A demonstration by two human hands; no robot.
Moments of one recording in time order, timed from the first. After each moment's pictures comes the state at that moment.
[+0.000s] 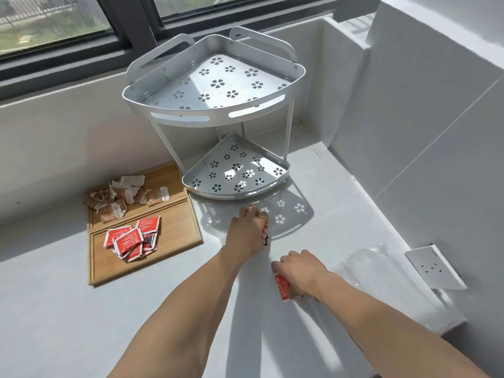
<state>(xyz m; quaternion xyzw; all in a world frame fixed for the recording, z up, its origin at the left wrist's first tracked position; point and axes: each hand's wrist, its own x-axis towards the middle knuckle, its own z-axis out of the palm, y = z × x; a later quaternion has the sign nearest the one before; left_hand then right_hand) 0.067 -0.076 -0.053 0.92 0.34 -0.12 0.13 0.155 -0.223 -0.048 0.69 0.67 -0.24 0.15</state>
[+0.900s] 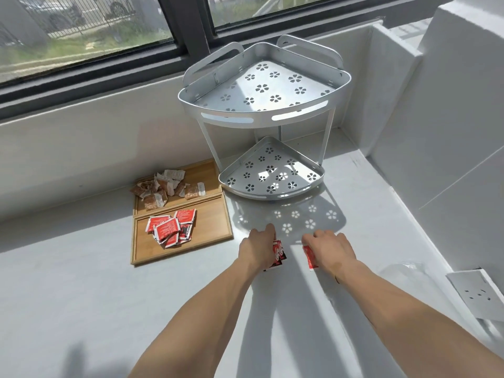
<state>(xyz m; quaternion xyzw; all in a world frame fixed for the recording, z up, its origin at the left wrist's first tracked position) 0.019 -0.091 -0.037 0.84 0.47 -0.13 0.23 0.179 -0.188 -0.050 0.78 0.59 -0.17 0.10</state>
